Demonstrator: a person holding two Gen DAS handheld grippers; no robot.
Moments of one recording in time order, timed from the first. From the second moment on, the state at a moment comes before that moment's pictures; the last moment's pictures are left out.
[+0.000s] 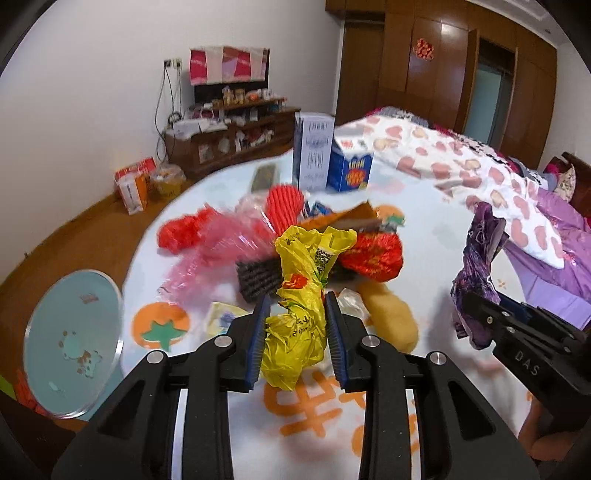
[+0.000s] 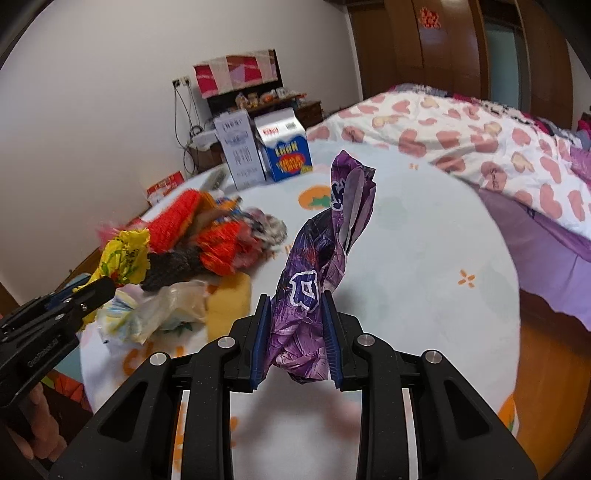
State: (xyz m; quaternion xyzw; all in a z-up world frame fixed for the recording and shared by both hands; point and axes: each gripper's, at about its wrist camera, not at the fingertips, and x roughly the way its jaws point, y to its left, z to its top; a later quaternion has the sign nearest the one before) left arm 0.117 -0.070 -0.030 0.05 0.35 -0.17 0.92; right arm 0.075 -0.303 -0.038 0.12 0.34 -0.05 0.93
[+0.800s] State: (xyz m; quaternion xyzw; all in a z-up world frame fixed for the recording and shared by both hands) left arm 0.096 0.052 -0.011 0.05 0.34 -0.01 0.94; right arm 0.079 -0.169 -0.017 0.03 0.34 0.08 0.94
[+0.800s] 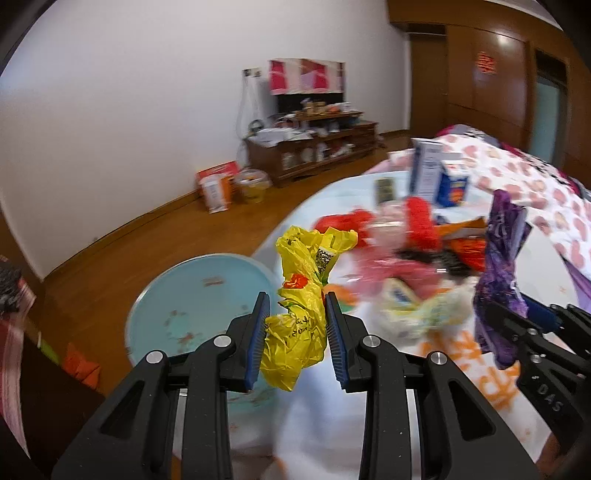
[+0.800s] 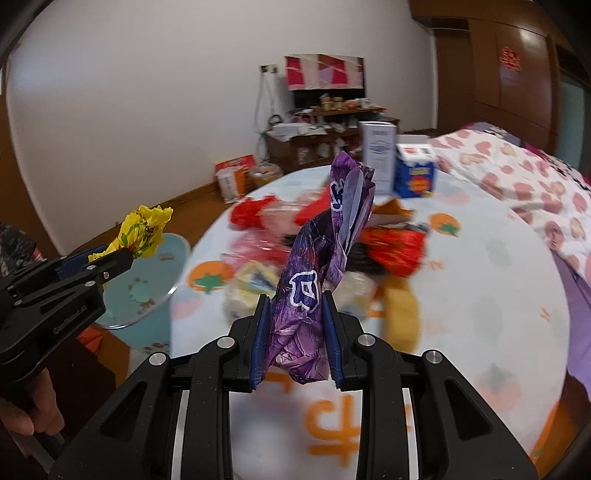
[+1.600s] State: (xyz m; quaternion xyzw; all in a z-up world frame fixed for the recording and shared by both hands) left arm 0.142 0.188 -0.054 0.00 0.39 0.14 0.91; right arm 0.160 -0.007 -0.048 -0.03 0.38 0.23 0.89
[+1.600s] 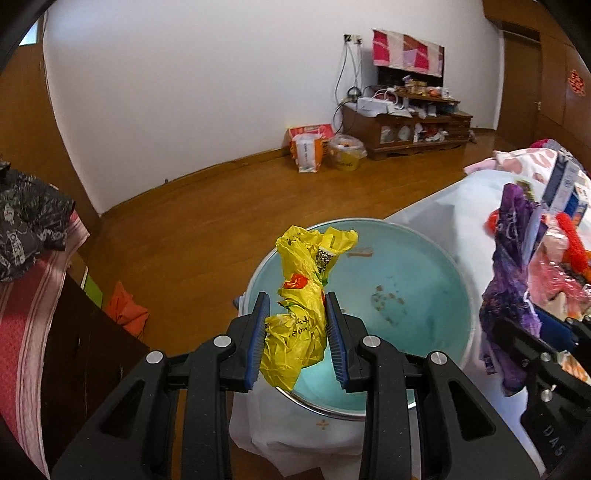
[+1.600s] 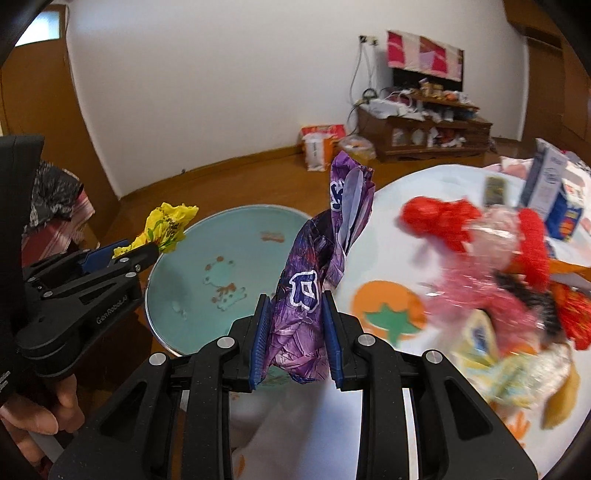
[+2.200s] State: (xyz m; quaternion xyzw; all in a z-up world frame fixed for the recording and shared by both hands) left arm 0.167 0.194 -0.080 0.01 0.42 0.16 0.89; right arm 0.179 0.014 -0.075 -0.03 0.42 0.26 0.87
